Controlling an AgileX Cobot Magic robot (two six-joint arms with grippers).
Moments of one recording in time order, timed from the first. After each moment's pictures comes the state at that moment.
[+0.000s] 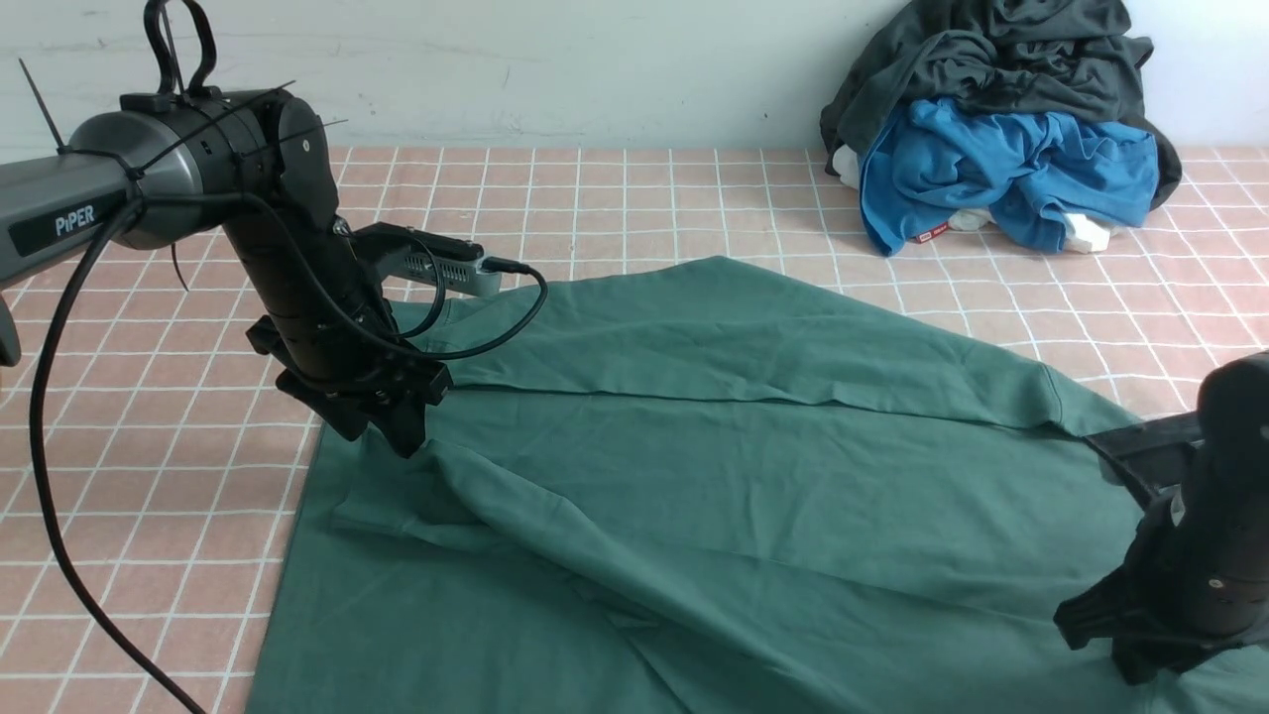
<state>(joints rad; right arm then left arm) 0.16 1.68 -0.85 -0.15 0.90 0.14 -0.14 2.10 -1.65 -0.15 1.13 0.34</state>
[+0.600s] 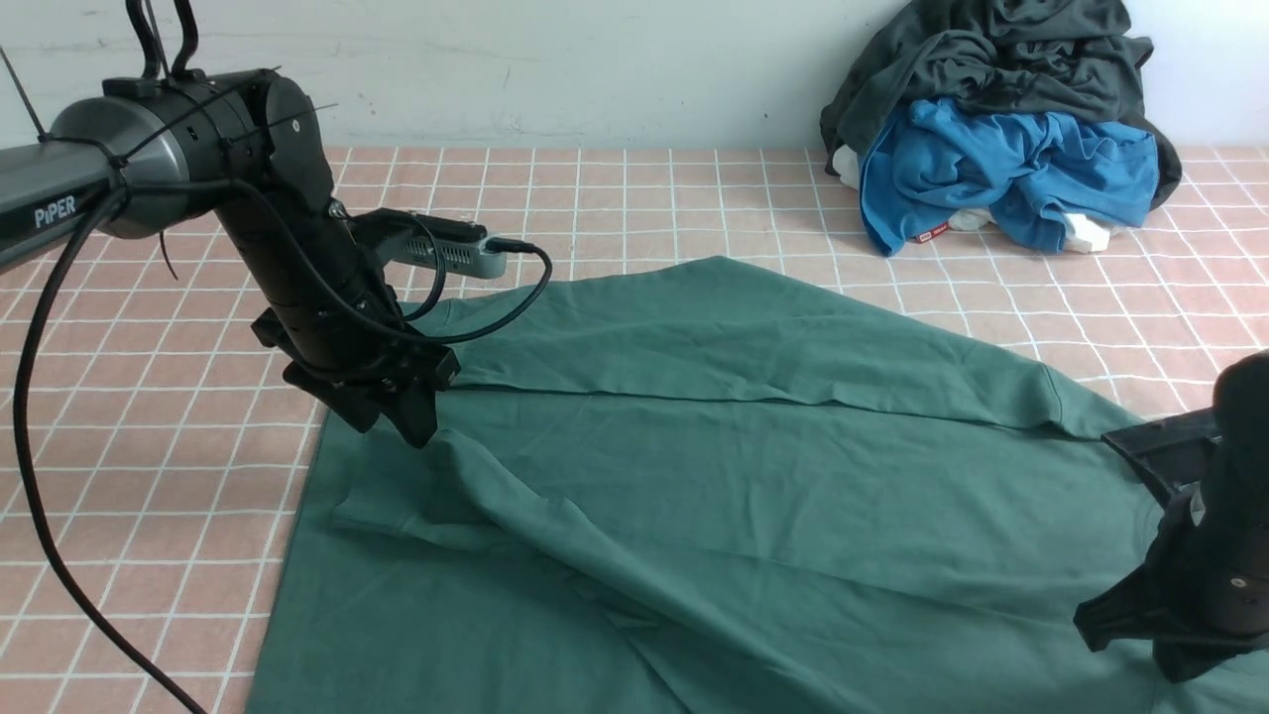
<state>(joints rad) 0.16 1.65 -0.85 -0.19 0.94 0.18 -0.14 2.07 -1.65 -0.20 1.15 0.36</state>
